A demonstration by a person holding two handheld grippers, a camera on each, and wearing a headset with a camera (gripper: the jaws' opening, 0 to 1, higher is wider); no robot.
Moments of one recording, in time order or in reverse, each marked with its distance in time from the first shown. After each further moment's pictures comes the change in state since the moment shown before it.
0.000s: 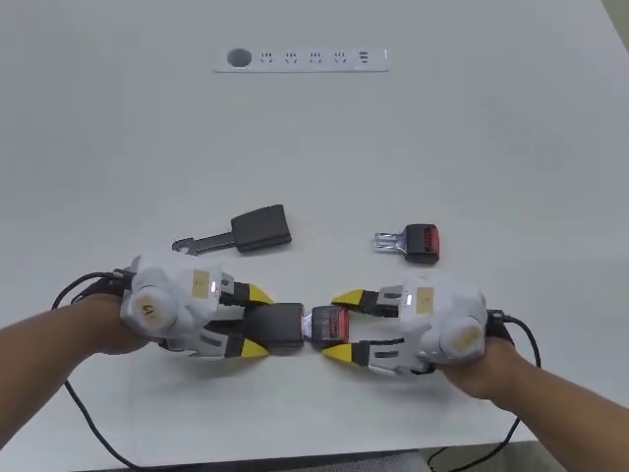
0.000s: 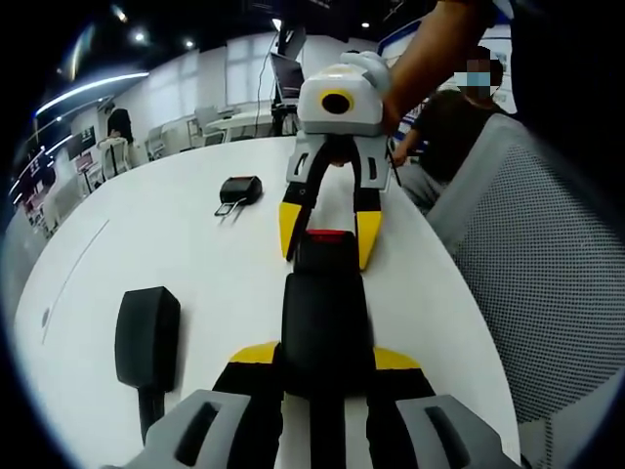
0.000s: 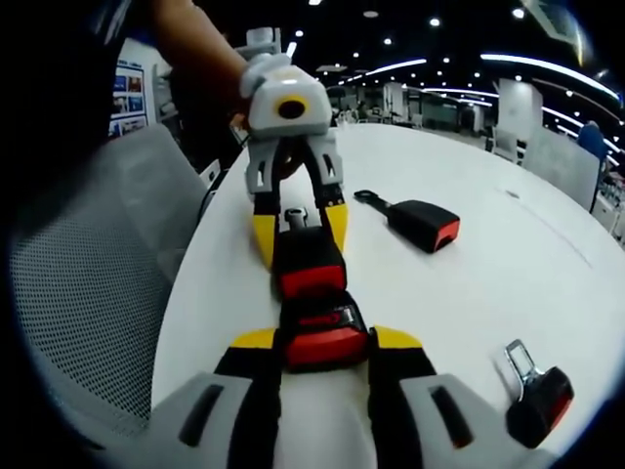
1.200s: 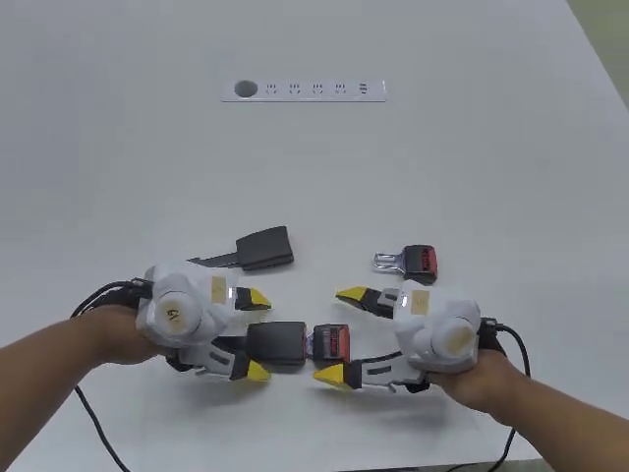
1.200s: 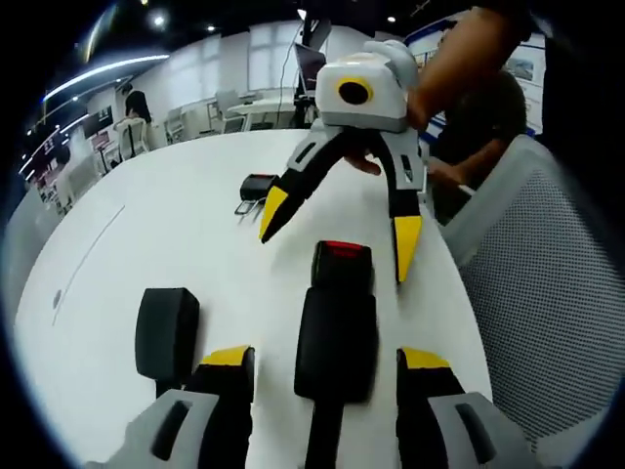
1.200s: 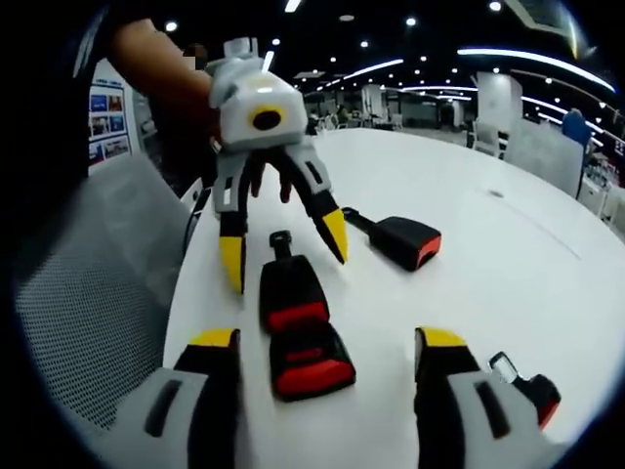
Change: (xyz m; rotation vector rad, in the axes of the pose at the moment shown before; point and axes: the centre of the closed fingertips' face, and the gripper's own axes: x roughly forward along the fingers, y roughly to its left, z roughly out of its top) left arm -0.015 0.007 0.016 -0.107 0.029 0.078; right arm -0.004 -0.012 0.026 0.082 -0.031 -0.063
